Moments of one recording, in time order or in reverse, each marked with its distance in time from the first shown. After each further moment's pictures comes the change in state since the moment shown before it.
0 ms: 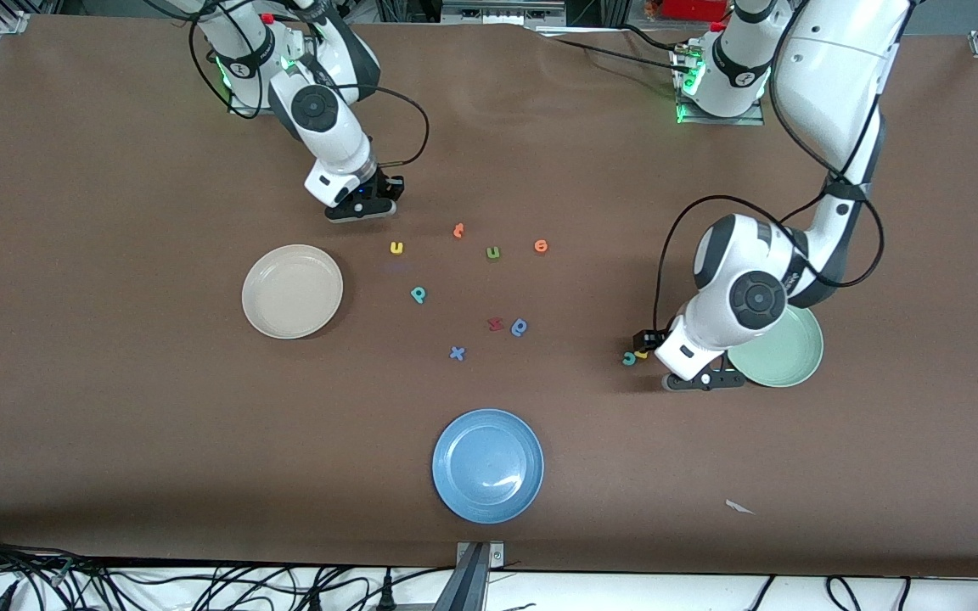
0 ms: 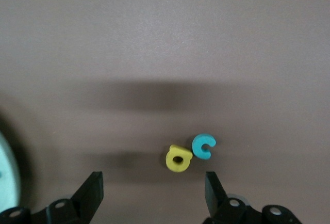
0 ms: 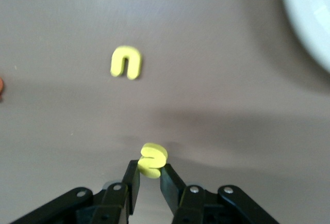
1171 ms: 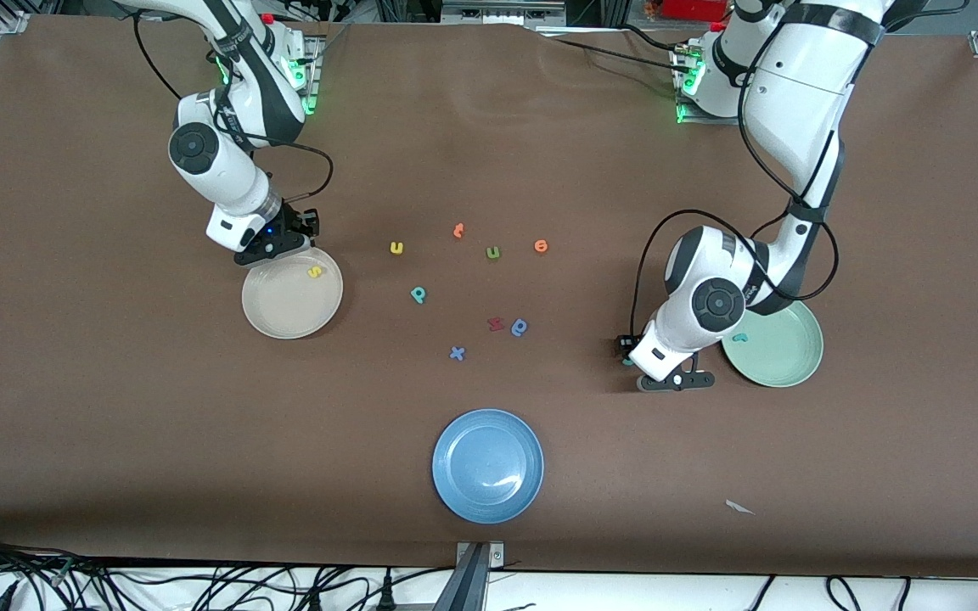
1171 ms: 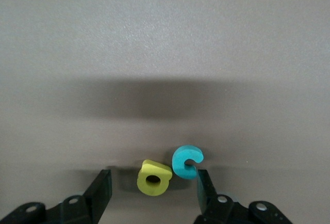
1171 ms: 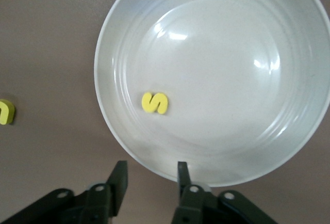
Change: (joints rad) left arm -0.040 0.074 0.001 -0.005 0.000 0.084 -0.037; right arm -0.258 -0.014 -0.084 0.040 -0.001 -0.040 -0.507
